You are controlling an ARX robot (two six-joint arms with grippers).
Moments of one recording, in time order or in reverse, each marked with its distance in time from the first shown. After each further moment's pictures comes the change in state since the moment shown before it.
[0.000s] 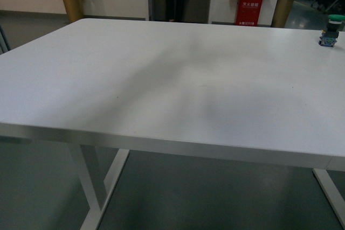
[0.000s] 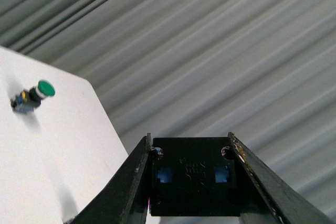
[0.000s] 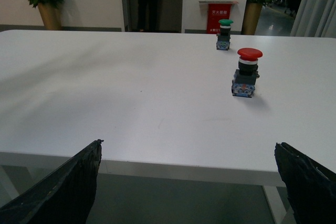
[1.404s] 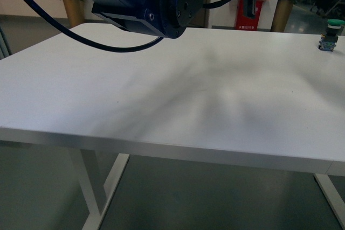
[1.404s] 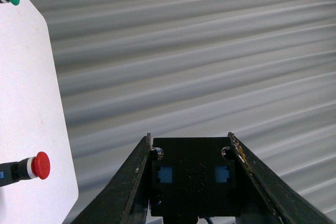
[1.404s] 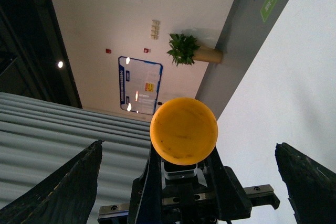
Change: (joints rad) left arm -0.074 0.058 -0.089 0.203 -0.053 -0.304; right arm 0.010 1.468 0.877 0.688 -0.306 1.417
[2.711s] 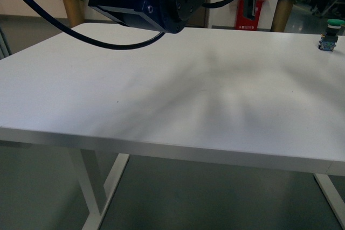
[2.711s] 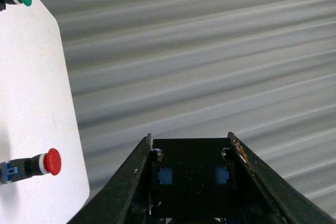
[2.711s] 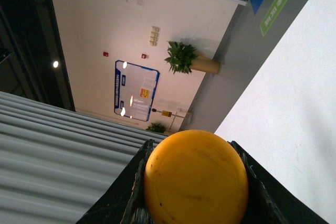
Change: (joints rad) left arm 0.001 -0.039 -0.043 -0.056 0.002 0.067; right arm 0.059 0.141 0.129 0.033 0.096 -0.080
